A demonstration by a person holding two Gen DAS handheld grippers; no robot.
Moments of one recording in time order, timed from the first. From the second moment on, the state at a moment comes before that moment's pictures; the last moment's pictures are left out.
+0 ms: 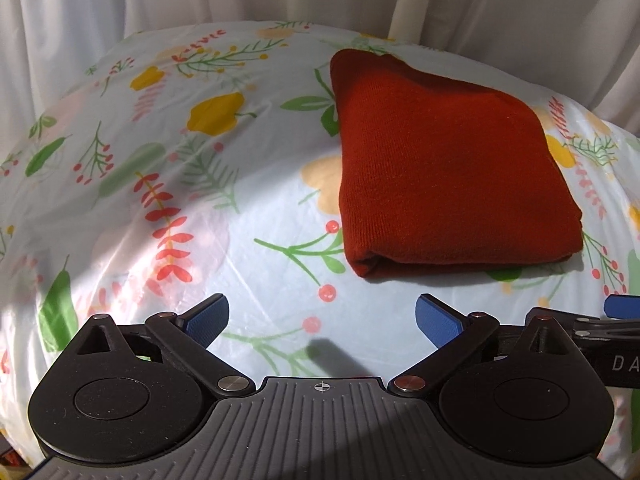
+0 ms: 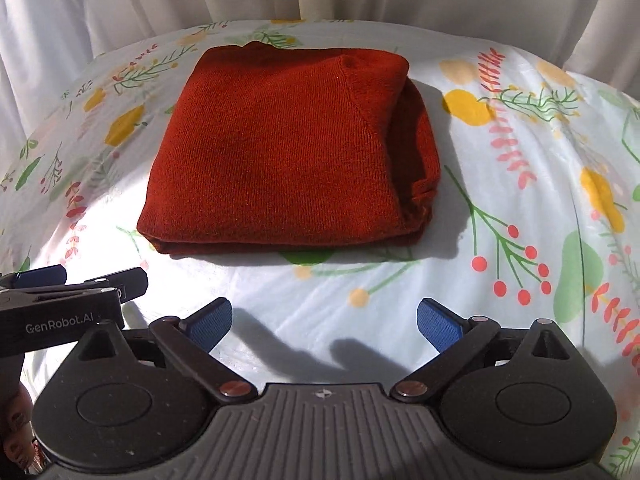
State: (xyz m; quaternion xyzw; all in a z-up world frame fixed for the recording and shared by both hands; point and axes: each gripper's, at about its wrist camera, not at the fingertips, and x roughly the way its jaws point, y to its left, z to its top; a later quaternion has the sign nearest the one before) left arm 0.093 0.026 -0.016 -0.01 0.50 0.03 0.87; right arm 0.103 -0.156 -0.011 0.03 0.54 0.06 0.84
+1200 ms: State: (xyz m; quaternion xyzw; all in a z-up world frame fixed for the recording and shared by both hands) left arm 0.097 0.018 -0.019 0.00 0.52 0.02 0.86; right arm 0.101 -0.165 -0.005 0.02 0.53 0.00 0.85
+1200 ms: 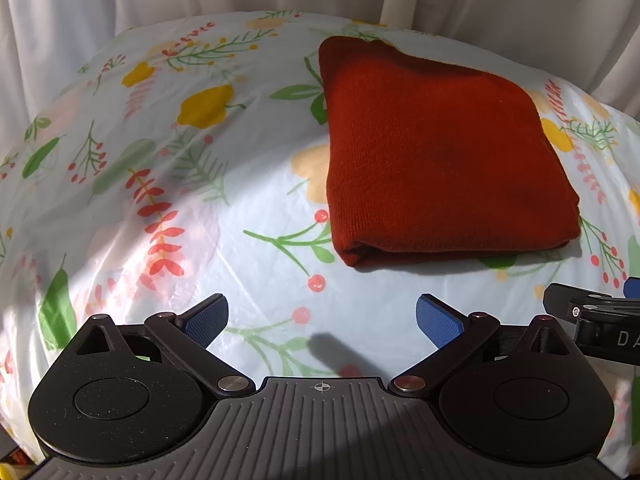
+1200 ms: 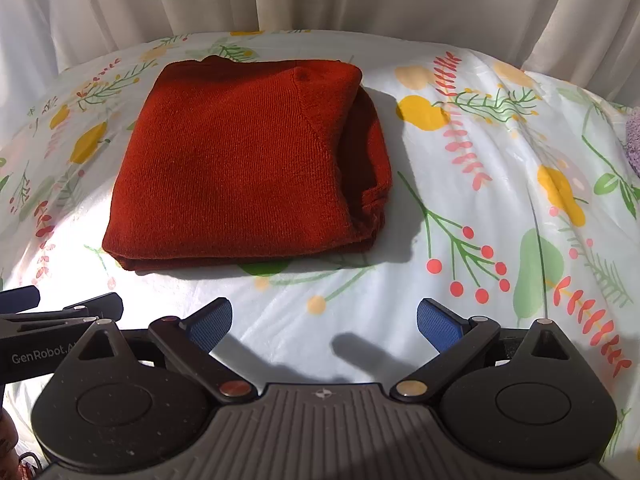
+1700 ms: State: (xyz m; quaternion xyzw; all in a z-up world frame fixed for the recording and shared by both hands) left arm 0.095 0.015 -0.018 0.00 0.52 0.02 0.85; right arm 0.099 -0.166 -0.005 0.02 0.53 0.00 0.85
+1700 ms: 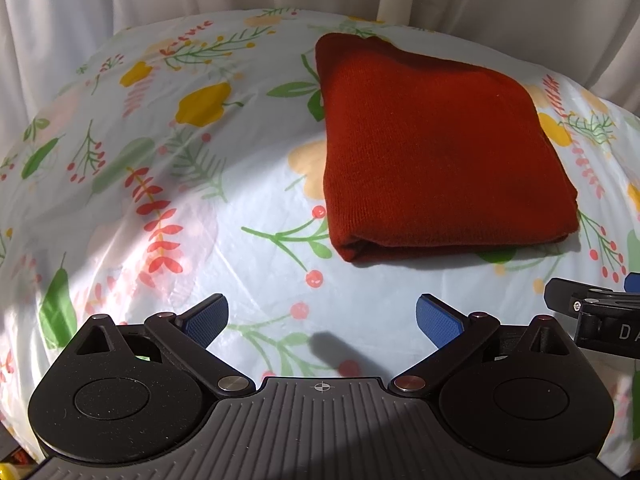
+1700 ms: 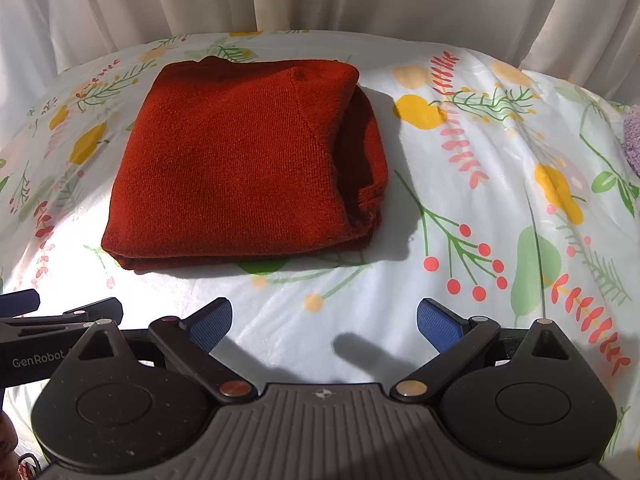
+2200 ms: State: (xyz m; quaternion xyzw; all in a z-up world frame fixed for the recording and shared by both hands) left arm 0.096 0.013 -0.018 0.00 0.52 0.02 0.85; right arm 0.101 -0.170 -0.003 0.02 0.53 0.00 0.85
